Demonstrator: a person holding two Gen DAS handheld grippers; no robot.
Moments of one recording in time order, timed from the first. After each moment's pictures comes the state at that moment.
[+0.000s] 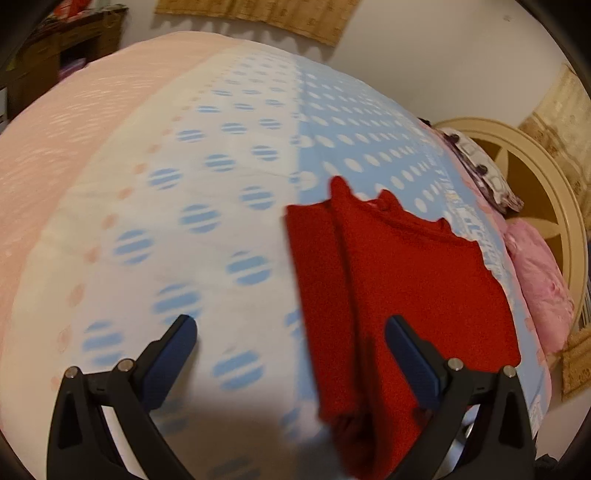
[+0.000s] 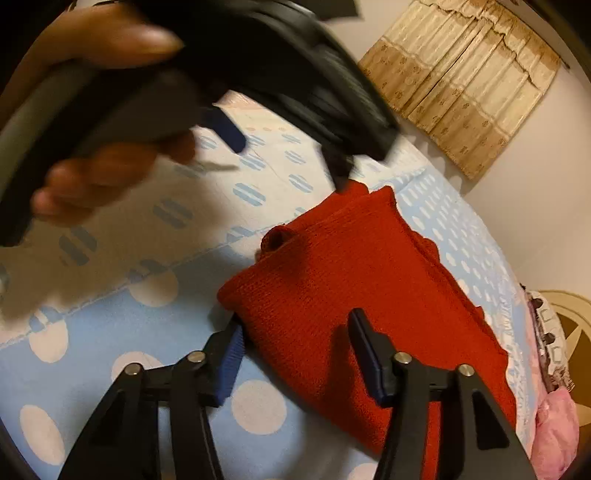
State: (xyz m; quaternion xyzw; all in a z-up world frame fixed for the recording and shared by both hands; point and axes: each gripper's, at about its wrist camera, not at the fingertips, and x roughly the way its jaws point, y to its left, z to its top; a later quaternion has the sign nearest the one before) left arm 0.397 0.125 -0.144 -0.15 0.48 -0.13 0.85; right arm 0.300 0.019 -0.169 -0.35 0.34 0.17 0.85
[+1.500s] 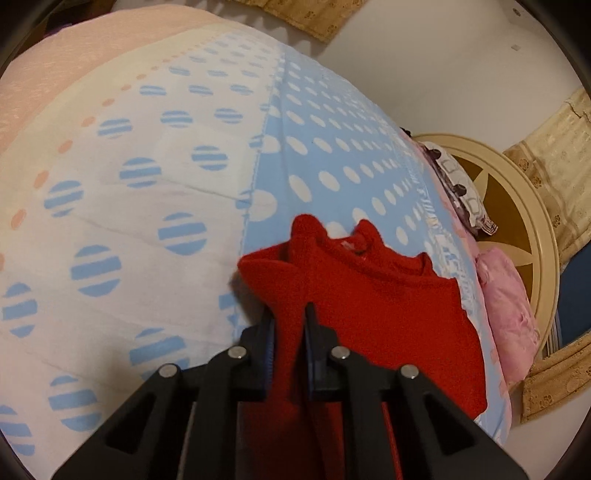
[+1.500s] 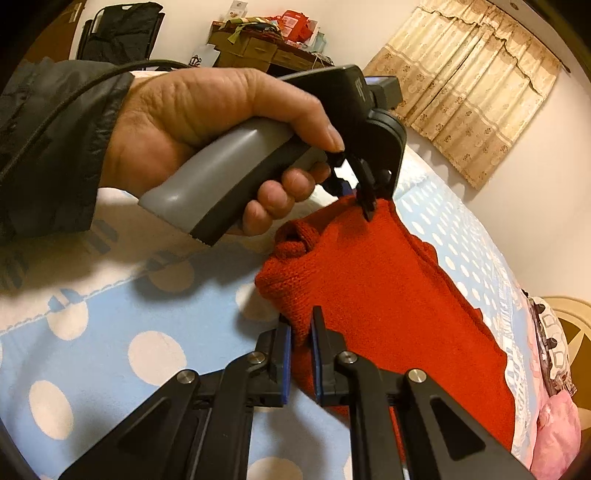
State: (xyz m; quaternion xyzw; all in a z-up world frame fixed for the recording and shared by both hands) left arm 0.459 0.114 -0.162 -0.24 0.48 -0.18 0.83; right arm 0.278 0.014 -0.156 -0.34 0.33 0.19 0.86
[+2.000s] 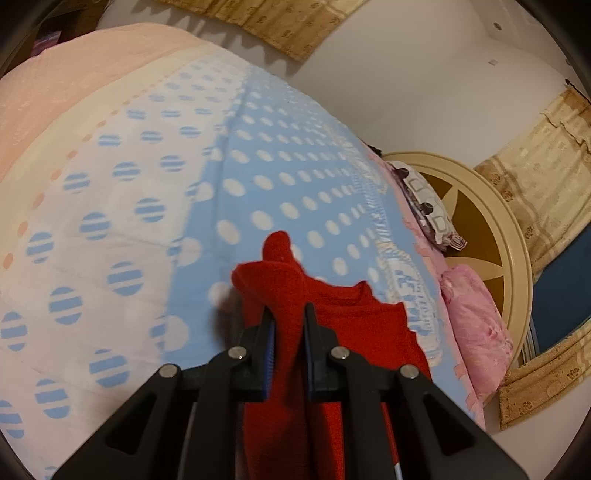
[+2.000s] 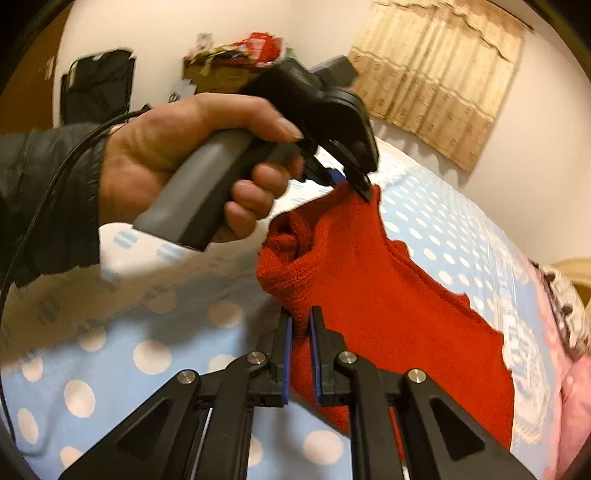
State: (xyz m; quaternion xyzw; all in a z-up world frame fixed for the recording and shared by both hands) left arm 0.461 0.083 -0.105 -0.26 0.44 -0.21 0.83; right arm 0.278 -0.047 -0.112 -0.24 0.33 0.19 0.89
